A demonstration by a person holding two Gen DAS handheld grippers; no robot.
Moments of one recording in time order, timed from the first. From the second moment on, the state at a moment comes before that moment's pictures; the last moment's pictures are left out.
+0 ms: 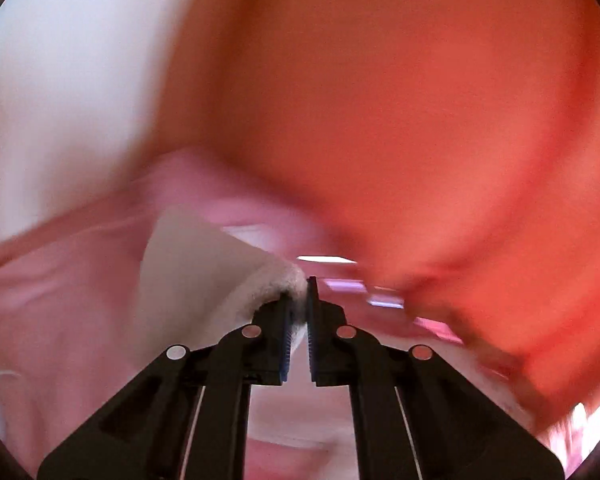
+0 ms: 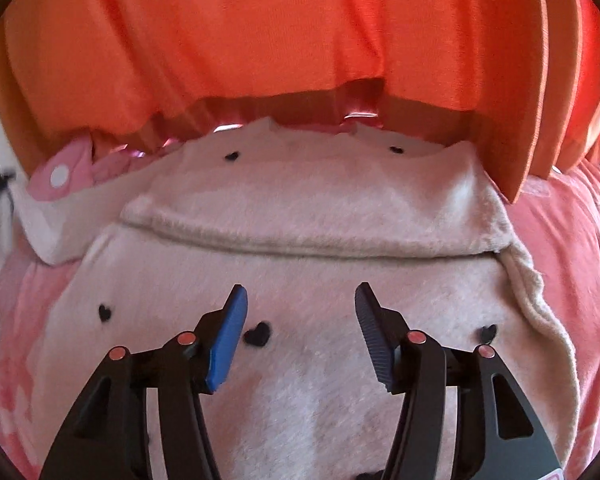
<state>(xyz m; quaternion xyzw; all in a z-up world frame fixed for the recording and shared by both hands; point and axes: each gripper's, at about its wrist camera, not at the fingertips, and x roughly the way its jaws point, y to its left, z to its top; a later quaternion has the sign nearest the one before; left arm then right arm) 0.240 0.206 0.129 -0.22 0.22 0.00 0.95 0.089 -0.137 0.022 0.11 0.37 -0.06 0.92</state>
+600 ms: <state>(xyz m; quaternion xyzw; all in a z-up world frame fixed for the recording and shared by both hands) 0.223 0.041 0.022 -0.20 0.38 -0.06 0.90 0.092 -0.244 0.012 0.21 0.37 -0.11 0.90</state>
